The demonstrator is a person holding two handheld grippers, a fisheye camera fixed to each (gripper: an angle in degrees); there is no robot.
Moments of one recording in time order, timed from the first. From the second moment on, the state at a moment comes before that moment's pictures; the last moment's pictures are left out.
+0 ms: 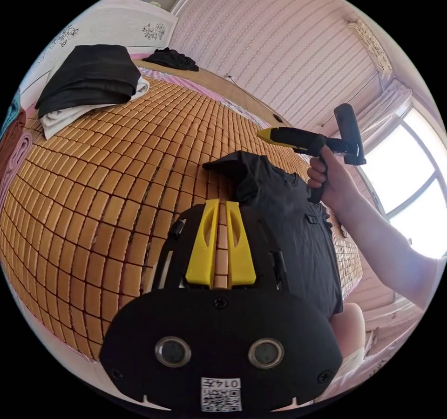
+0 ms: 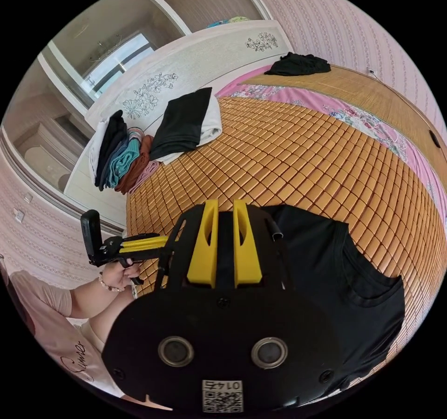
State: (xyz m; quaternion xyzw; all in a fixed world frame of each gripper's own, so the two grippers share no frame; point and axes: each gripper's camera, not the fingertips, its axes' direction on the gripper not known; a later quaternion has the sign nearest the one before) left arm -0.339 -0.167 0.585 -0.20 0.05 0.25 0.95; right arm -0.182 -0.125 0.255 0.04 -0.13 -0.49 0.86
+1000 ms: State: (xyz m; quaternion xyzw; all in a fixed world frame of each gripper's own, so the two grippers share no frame) left arm -0.331 -0.196 0.660 -0.25 0.08 0.26 0.93; right arm -0.158 -0.109 0.256 0.07 -0.08 -0.49 0.87
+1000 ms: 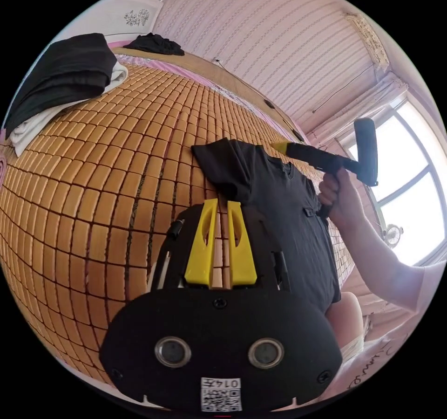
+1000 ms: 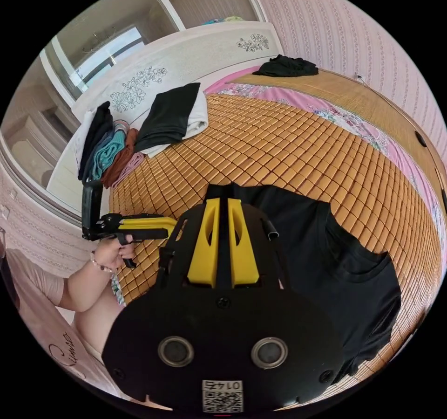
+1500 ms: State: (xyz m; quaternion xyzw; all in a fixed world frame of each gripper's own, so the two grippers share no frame) left arm -0.253 -0.133 0.668 -0.32 0.08 0.39 0.86; right arm 0.182 0.062 0.178 -0.04 0.15 -0.13 0.98
